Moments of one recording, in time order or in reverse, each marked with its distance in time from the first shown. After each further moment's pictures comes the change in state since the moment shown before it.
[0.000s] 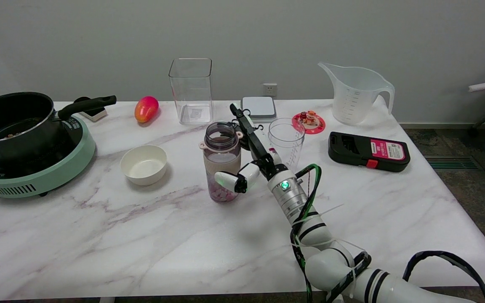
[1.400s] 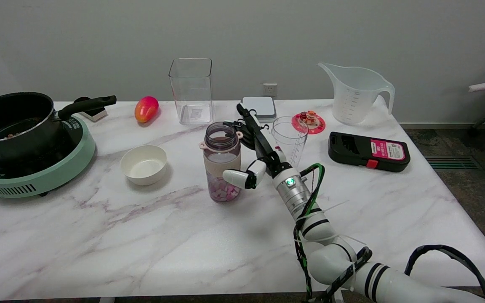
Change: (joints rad) arm 0.036 0.015 0.000 -0.082 -0.013 0.020 0.129
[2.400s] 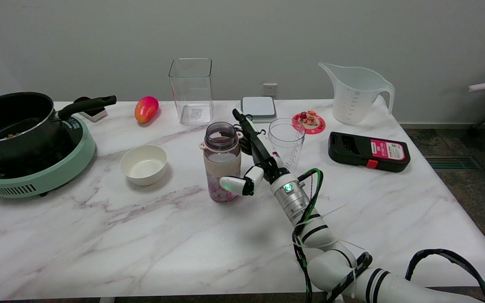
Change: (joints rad) arm -0.021 -0.002 -0.018 0.009 -0.016 0.010 0.013
